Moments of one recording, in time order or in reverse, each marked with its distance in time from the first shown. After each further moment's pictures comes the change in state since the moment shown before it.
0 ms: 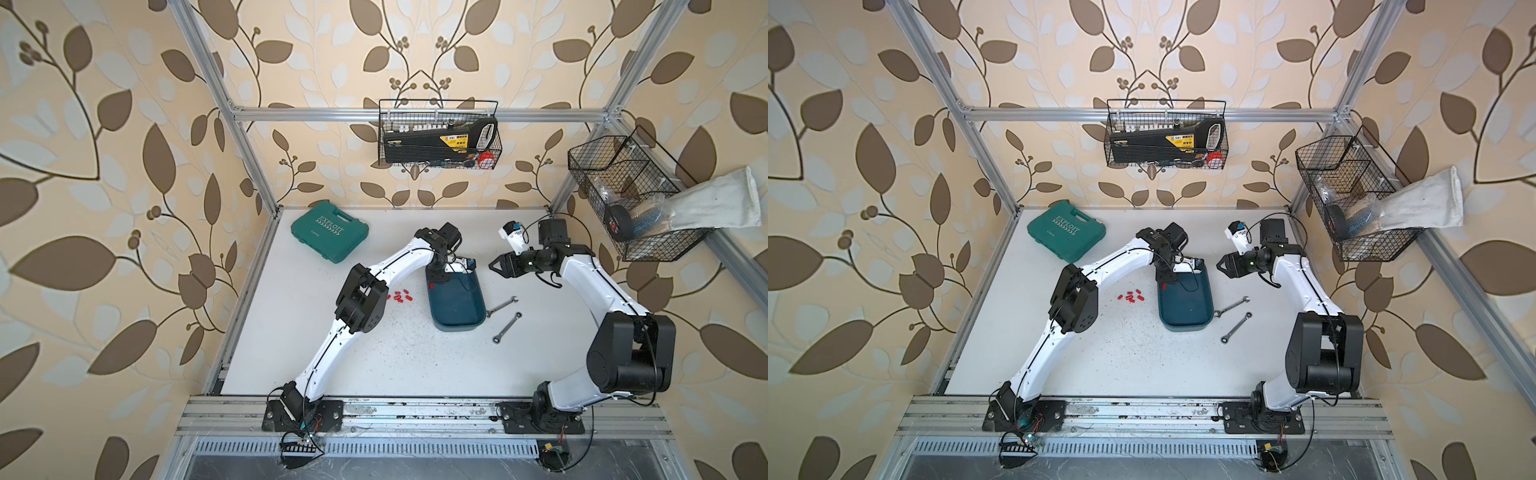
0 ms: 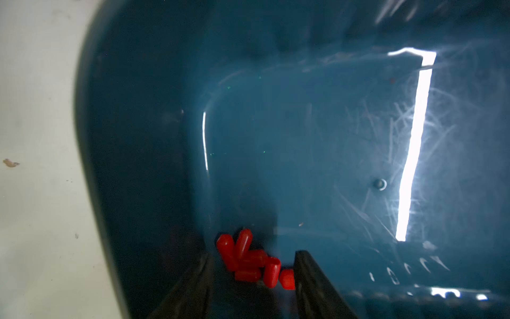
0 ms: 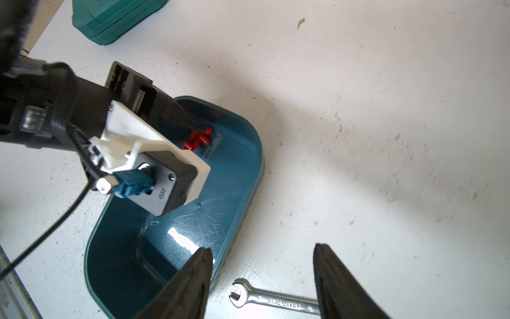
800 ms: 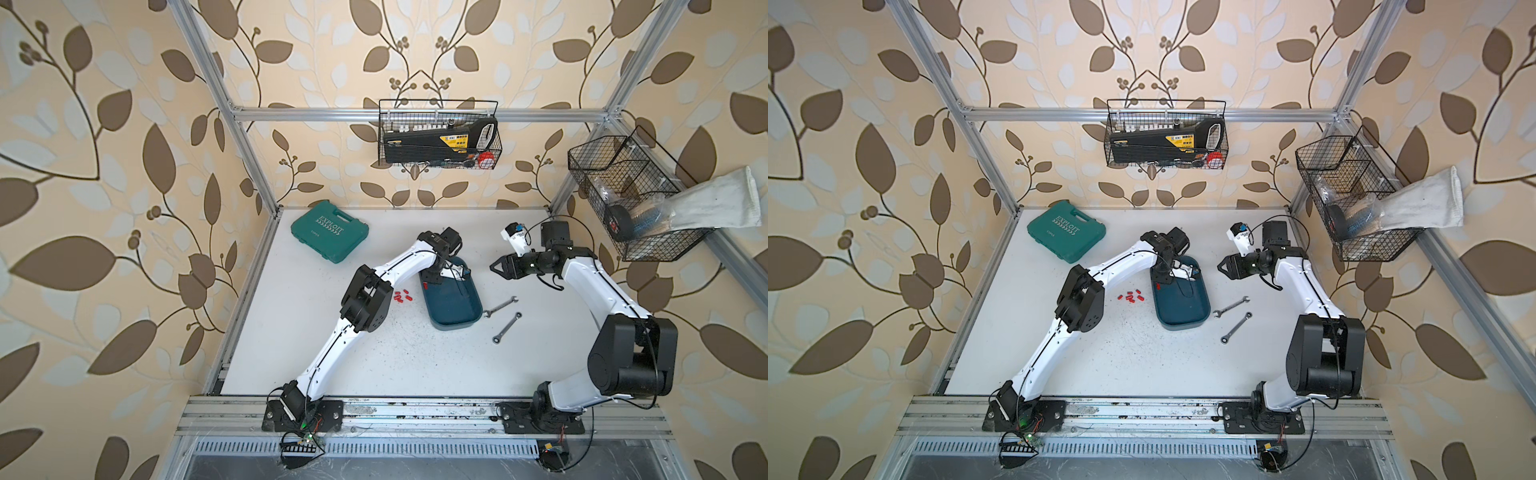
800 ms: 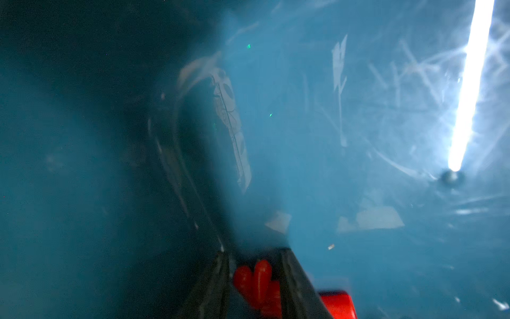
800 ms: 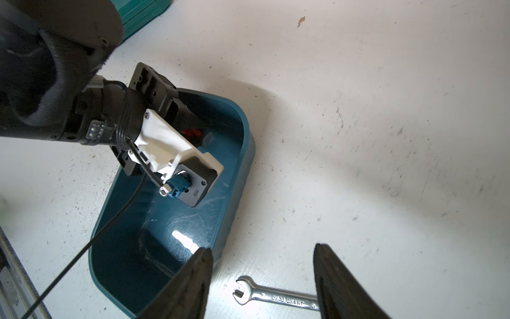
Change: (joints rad) left arm -0.006 0.069 0.052 -0.038 -0.157 0.182; right arm -0.015 -0.014 -0.025 0.008 -0.026 0.008
